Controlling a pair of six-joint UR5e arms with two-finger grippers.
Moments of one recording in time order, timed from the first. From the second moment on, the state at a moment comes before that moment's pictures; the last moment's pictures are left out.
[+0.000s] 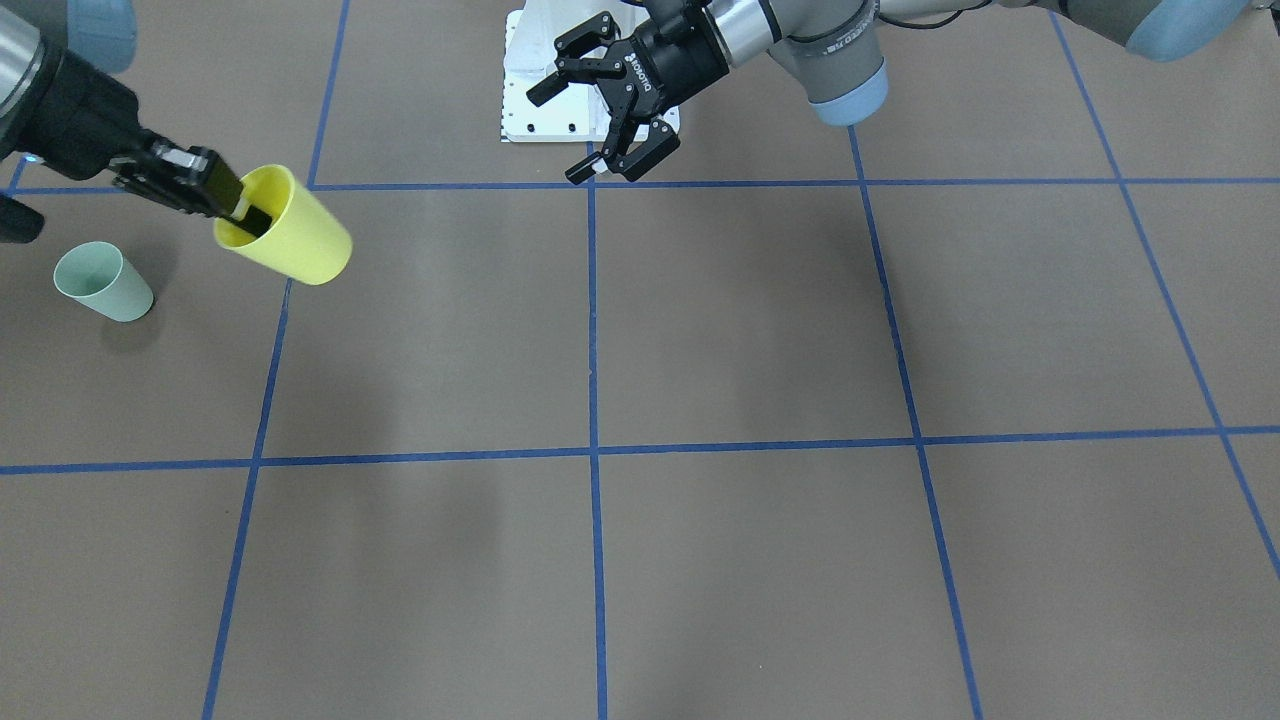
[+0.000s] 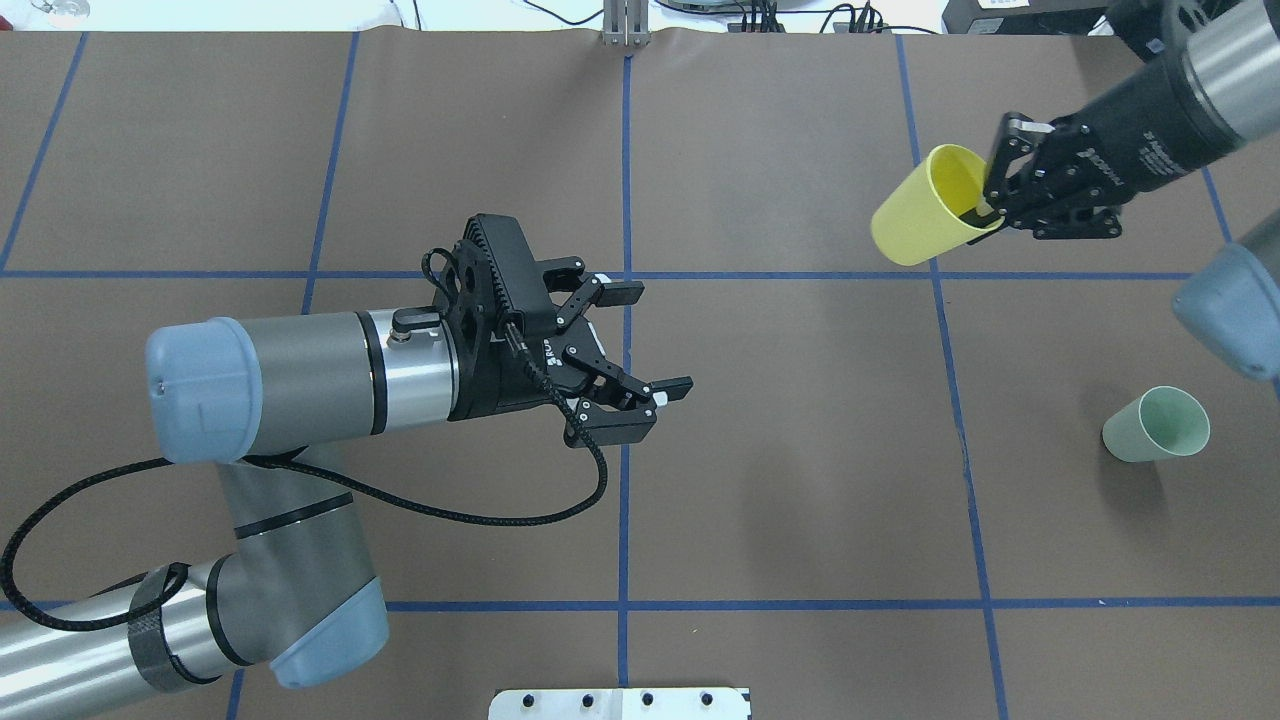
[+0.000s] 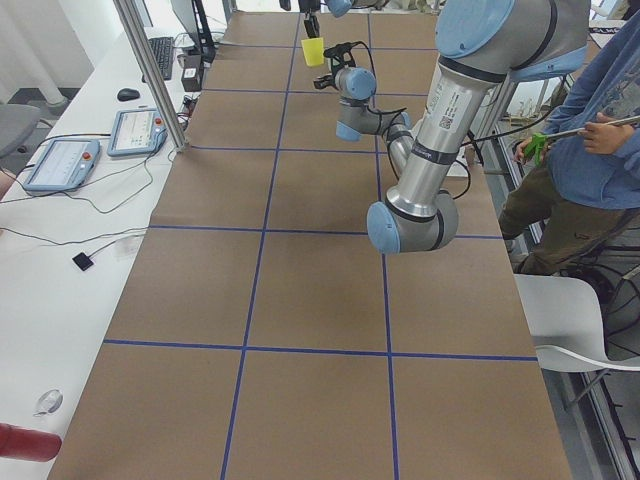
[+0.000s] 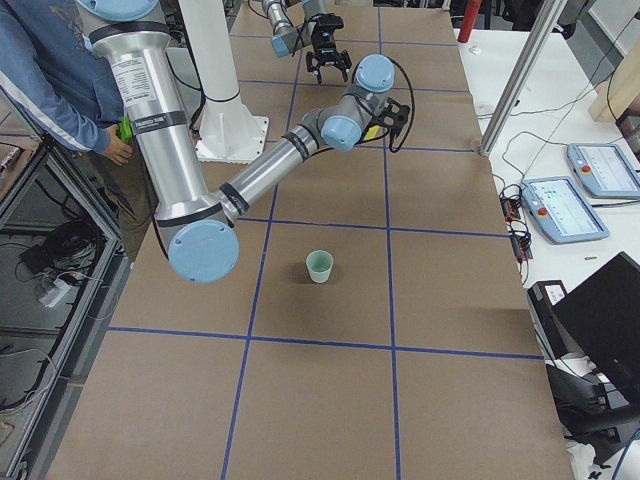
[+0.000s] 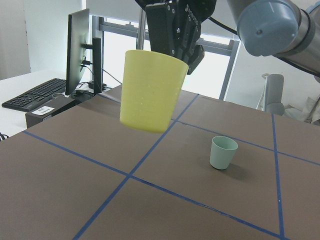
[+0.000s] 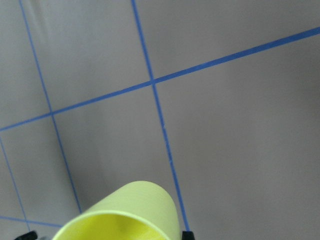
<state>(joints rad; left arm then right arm) -0.45 -2.11 -1.82 -2.66 -1.69 -0.42 1.10 -1.36 1.99 -1.29 2.50 1.42</state>
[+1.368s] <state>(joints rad) -0.45 -2.11 -1.81 -2.65 -1.65 -0.42 1.15 -1.84 2.04 -1.33 2.31 1.06</state>
